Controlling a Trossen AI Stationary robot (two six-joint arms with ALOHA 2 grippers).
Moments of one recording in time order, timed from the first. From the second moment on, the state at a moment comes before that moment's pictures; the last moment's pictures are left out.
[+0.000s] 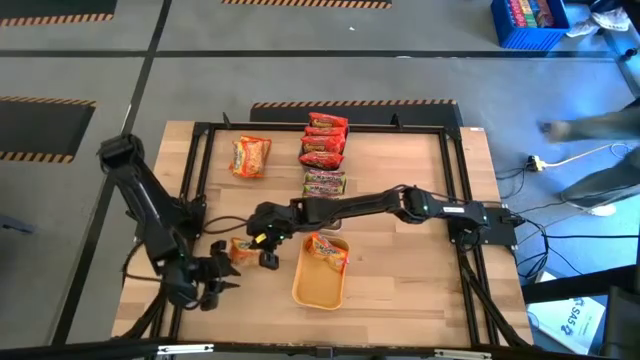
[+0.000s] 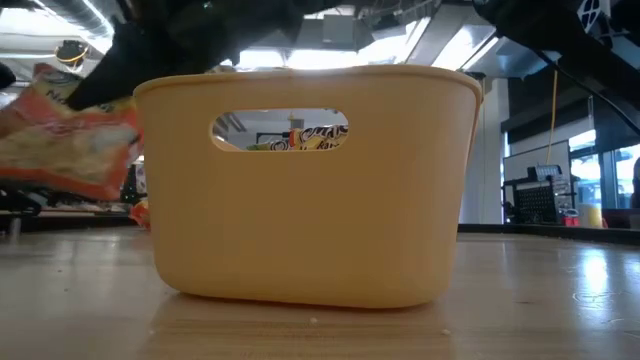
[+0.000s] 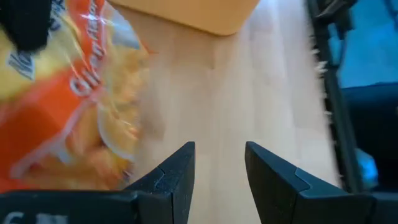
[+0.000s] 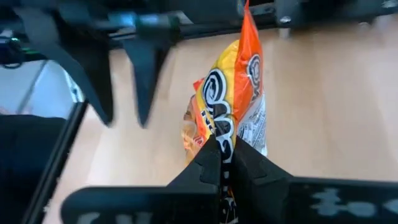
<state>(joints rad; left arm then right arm) -1.07 1.19 0.59 -0.38 -0.59 -1.04 0.11 2.53 2.35 -0.47 -0.23 0.20</state>
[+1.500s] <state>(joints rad) -1.05 0.99 0.59 -0.37 -0.87 -0.93 0.53 2.10 1.99 -1.01 0.46 0.50</state>
